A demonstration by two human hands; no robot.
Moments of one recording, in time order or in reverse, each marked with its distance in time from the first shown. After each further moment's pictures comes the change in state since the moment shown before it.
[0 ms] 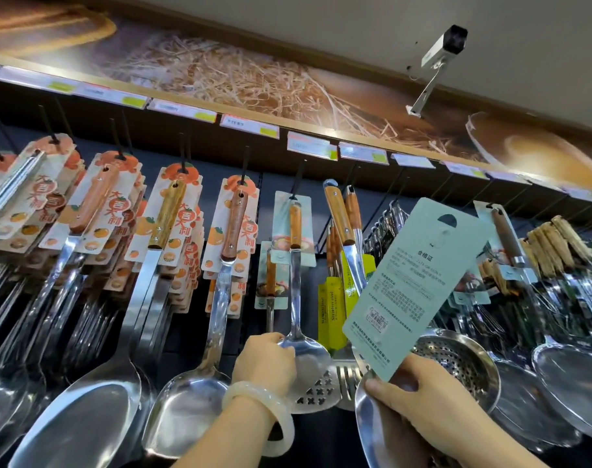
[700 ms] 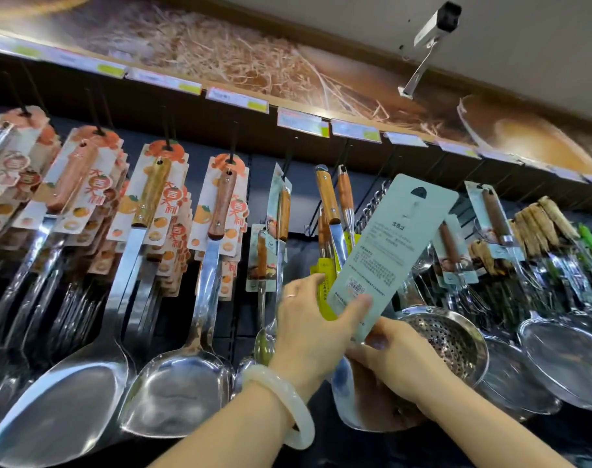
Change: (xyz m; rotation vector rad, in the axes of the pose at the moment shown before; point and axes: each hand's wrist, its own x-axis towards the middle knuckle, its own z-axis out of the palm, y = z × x) left_hand -0.031 0.034 0.017 -0.227 -0.052 0.428; right_hand 0.019 -0.010 0.015 -0.066 0.056 -0.010
